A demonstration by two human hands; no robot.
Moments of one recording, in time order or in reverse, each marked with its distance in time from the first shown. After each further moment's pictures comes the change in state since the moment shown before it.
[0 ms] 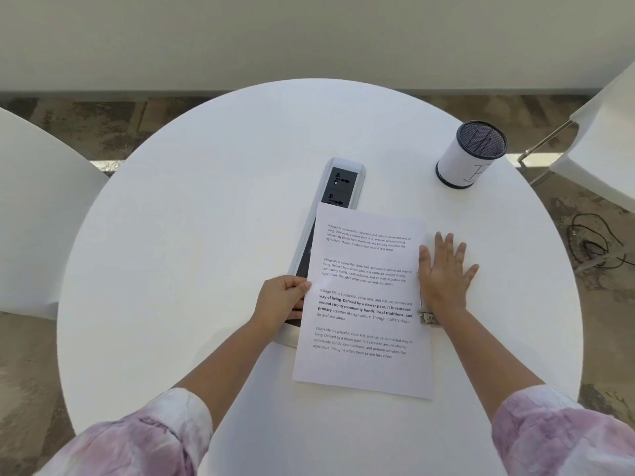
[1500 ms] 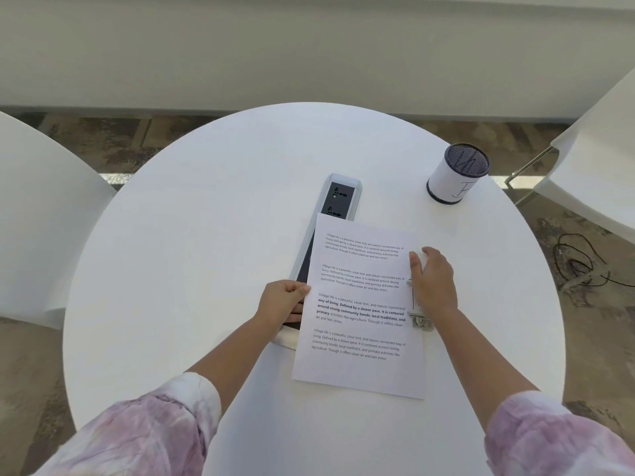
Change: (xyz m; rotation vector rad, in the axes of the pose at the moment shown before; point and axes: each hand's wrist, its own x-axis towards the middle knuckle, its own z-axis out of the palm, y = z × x) left_hand 0.004 -0.001 -0.002 -0.032 -0.030 -0.020; right_hand -0.007 -0.015 -0.015 0.208 0.071 -0.045
